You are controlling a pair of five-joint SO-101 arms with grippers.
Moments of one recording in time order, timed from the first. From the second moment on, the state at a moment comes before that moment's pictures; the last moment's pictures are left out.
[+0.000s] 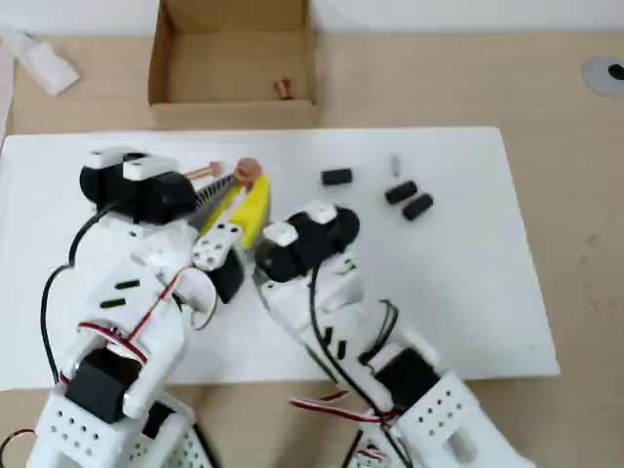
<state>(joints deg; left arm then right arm) 24.0 -77.5 56.5 35.3 5.8 -43.6 -77.9 78.7 25.2 -13.1</state>
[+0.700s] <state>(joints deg) 13.3 -77.9 41.1 50.5 8.2 -42.4 -77.2 78.7 25.2 -13.0</state>
